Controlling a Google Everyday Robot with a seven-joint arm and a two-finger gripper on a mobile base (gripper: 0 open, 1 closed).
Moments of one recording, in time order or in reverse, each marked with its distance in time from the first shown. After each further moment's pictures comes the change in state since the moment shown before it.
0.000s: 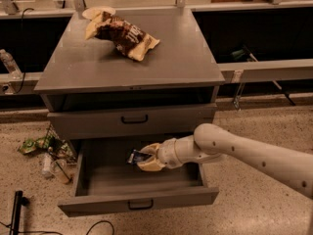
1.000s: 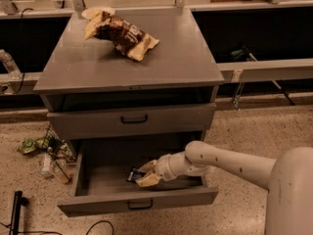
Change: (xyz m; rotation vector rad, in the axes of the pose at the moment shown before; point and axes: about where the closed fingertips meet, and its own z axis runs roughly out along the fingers) arm 0.099 -0.021 0.075 -0.030 0.027 0.124
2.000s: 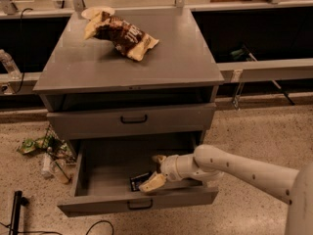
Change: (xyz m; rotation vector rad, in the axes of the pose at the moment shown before) arm -0.002 -0.001 -0.023 0.078 -0.057 0.086
